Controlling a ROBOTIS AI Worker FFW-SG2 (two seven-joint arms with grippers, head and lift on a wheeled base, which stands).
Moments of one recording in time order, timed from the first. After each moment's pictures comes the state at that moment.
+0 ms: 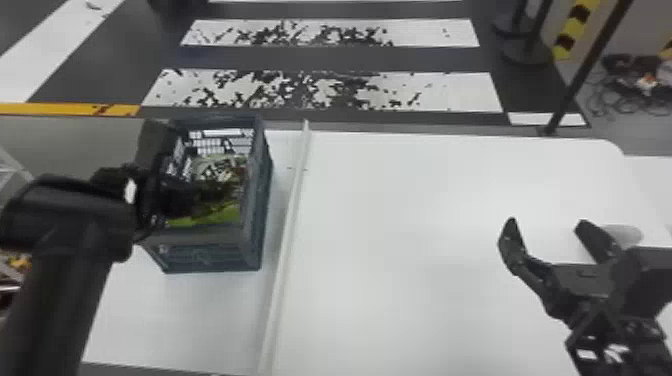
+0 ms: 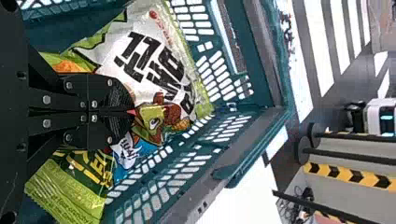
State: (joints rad) left arm -0.21 0.31 0.06 -1.42 -0.22 0.69 -0.76; right arm 0.55 -0.13 -0.02 -2.01 -0.14 0.09 -0.05
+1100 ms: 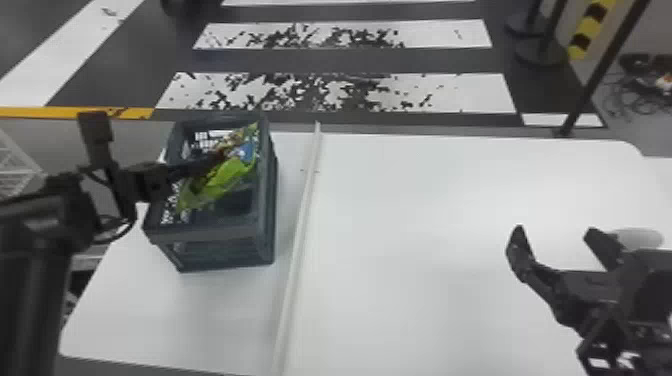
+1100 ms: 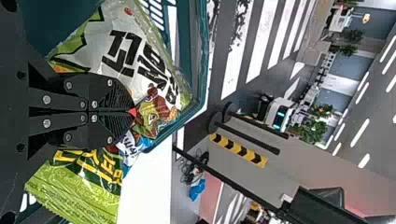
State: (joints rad) left arm -0.21 0.33 0.29 -1.40 0.18 0.69 -0.89; right arm 0.54 -0.13 -0.01 -2.01 -0.13 0.14 -0.05
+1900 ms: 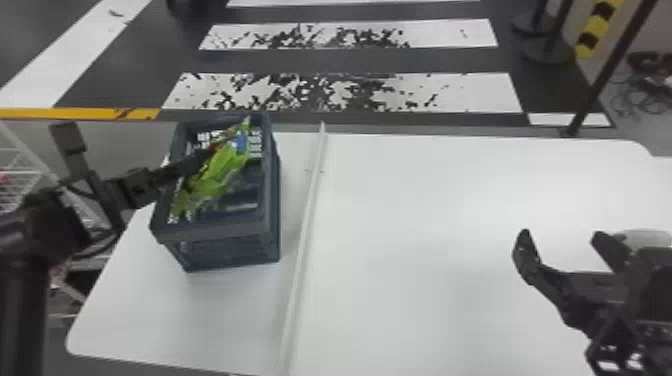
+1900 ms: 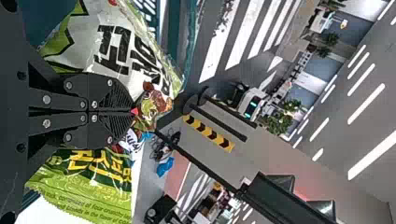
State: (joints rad) left arm -0.14 0.32 0.40 -1.48 0.33 0.77 -0.93; right arm 0.54 -0.13 -0.01 -2.03 -0.13 0.19 -0.05
